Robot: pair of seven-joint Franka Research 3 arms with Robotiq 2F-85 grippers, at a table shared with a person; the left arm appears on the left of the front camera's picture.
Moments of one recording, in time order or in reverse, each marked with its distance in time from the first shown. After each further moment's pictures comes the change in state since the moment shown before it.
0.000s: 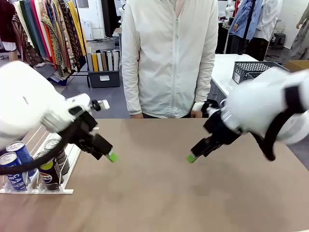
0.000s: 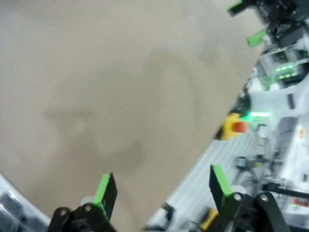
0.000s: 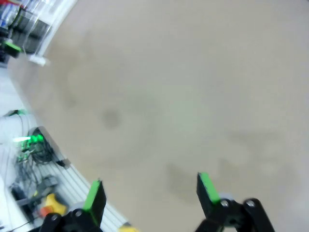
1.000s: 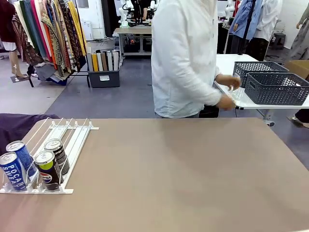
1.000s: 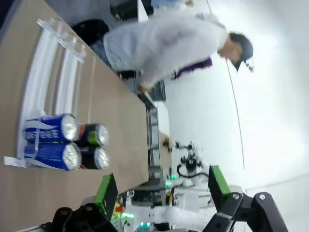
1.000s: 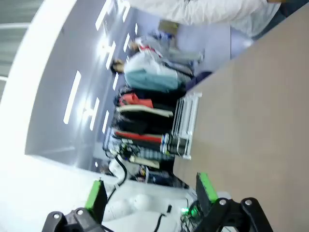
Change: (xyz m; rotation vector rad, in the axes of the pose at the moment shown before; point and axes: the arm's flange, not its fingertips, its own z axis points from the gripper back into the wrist) left arm -0.291 0.204 0.313 -0.516 -0.825 0.784; right arm -0.229 -0.211 0.265 0.752 -0.742 -0.552
